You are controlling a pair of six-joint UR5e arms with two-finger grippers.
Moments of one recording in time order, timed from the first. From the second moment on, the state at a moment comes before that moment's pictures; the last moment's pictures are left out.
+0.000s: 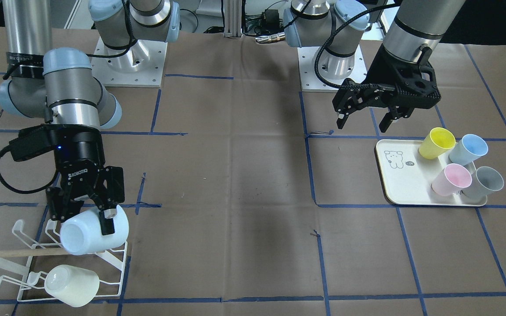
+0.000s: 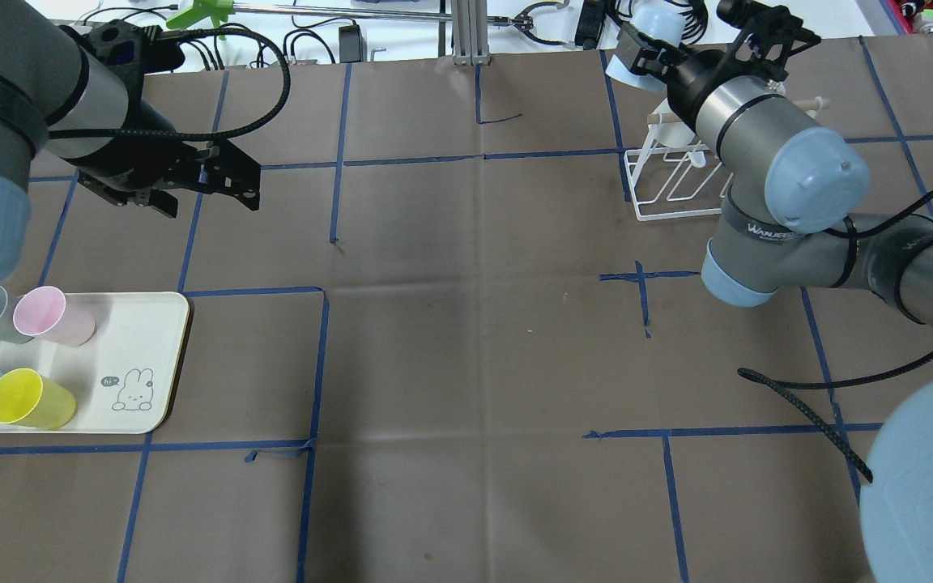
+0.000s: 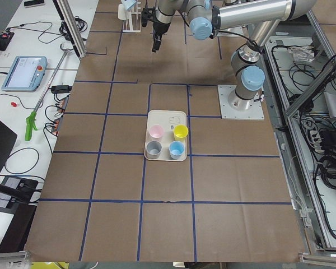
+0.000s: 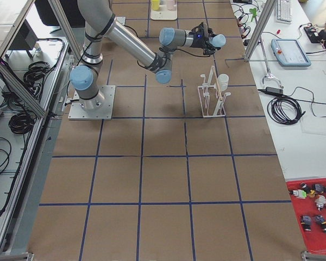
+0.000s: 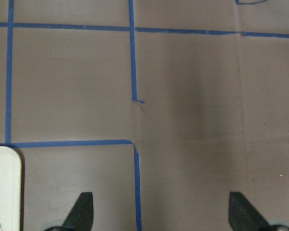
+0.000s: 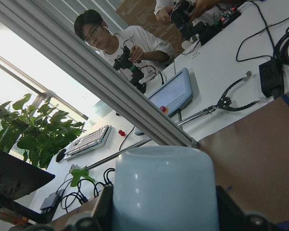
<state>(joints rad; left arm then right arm) -1.47 -1.49 -1.72 -1.37 1.49 0.09 1.45 -1.20 1.98 -3.65 -1.25 0.30</state>
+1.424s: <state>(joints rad) -1.56 -1.61 -1.53 -1.55 1.59 0.03 1.16 -0.90 1.84 -4.02 -1.10 0.00</state>
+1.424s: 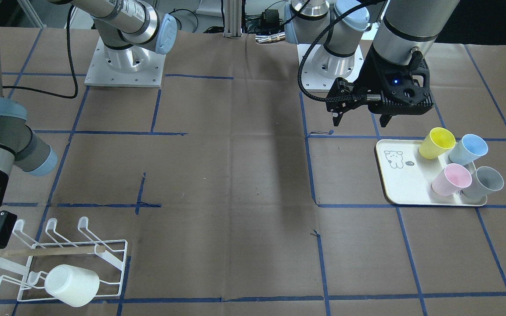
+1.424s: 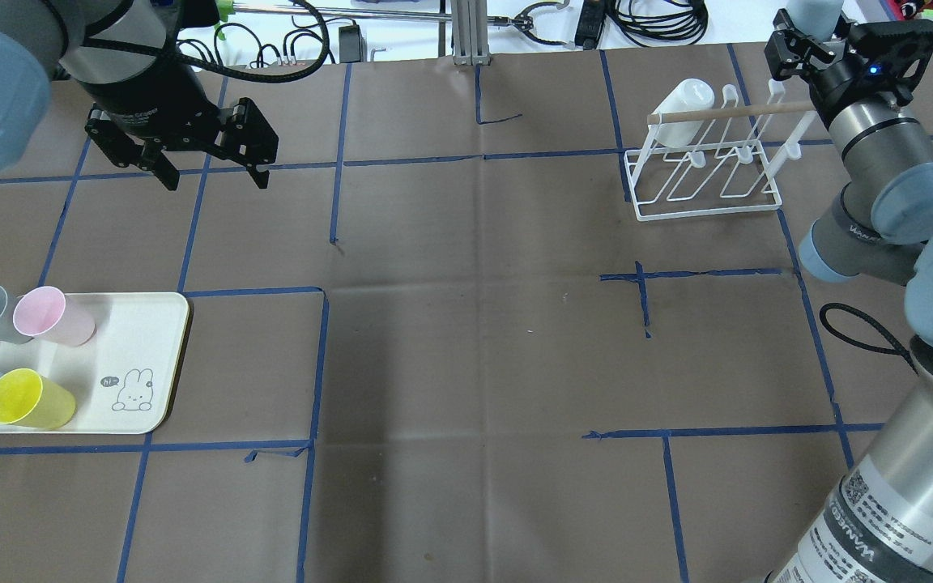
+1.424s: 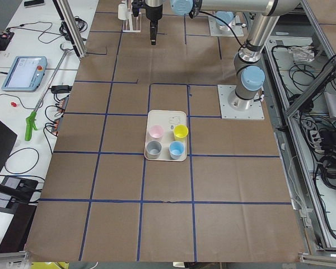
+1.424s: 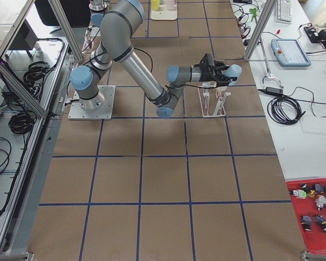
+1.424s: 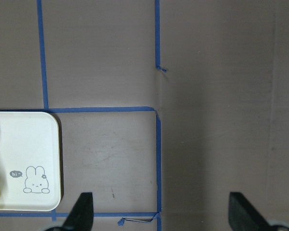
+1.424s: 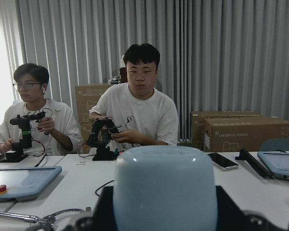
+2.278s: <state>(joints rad) -1.57 -1.63 -1.53 -1.53 1.59 0.02 1.15 -0.83 1.80 -4.02 -1.09 0.00</state>
